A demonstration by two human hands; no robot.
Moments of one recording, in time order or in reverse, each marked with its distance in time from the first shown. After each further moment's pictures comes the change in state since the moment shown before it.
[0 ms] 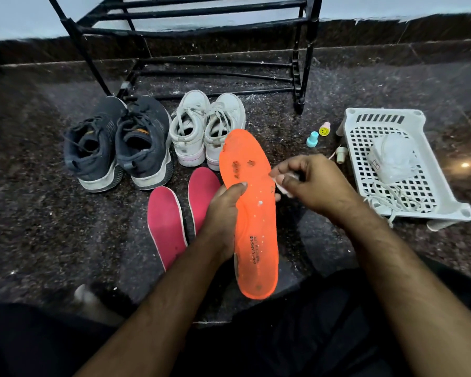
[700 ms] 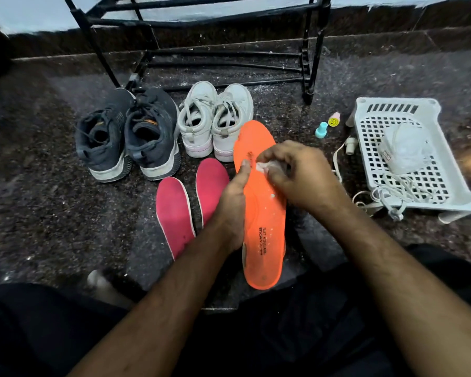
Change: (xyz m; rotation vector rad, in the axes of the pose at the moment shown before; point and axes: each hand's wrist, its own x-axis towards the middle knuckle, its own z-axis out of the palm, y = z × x) left_hand 0.005 -0.005 0.002 -0.114 -0.110 -0.163; right_hand -0.007 -0.027 0.022 -0.143 0.089 -0.304
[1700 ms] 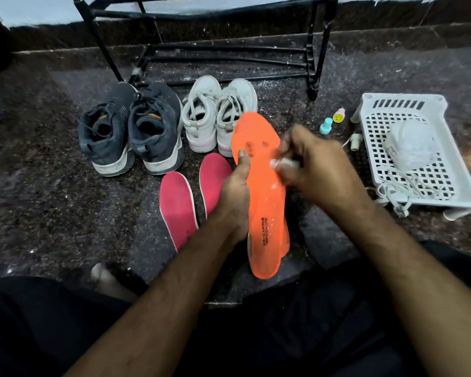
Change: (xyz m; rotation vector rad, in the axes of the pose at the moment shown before) left_hand 0.010 0.004 -0.006 -0.005 -0.009 0.050; right_hand -0.009 -0.013 -0.015 0.002 0.041 0.052
